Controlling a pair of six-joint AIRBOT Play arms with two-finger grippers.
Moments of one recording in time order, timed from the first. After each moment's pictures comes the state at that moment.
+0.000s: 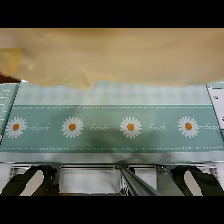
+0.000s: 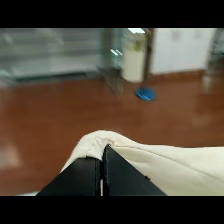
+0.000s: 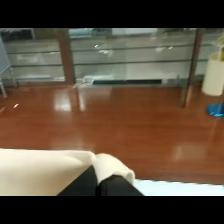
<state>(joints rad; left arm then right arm) 0.27 -0.86 2.09 1.02 -1.28 -1.39 -0.23 -0.65 1.84 -1.19 1.28 1.52</state>
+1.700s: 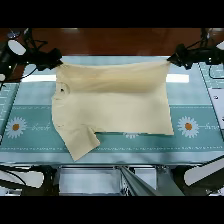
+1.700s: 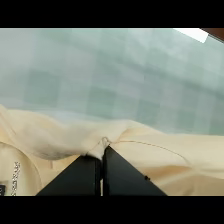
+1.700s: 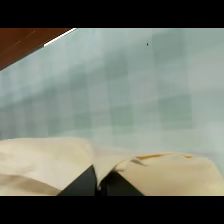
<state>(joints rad) 0.05 -1.66 1.54 1.12 -0.87 -1.68 -0.23 -1.84 1.75 -0.76 1.12 1.46</state>
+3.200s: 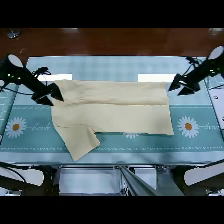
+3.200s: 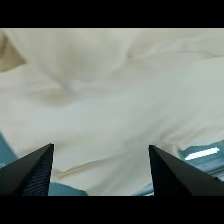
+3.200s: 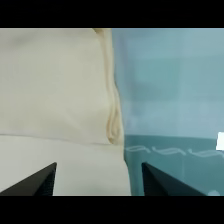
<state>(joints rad) 0.18 -1.67 1.40 1.19 -1.59 -1.47 -0.24 -1.73 1.60 -1.24 1.54 1.52</state>
